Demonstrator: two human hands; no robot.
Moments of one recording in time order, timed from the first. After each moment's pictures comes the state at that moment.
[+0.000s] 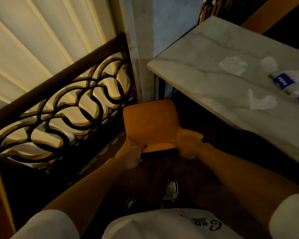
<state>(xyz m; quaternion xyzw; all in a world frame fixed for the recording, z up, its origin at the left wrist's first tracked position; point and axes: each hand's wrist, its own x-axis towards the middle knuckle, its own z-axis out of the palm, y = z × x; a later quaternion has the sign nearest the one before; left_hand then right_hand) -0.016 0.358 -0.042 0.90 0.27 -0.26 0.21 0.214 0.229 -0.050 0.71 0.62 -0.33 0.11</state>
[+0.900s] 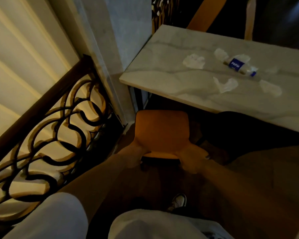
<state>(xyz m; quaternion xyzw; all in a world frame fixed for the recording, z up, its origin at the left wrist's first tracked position) 0.008 0.421 -0.038 0.94 0.02 -0.29 0.17 0.139 0.186 -0.032 0.84 0.48 -0.25 0.07</state>
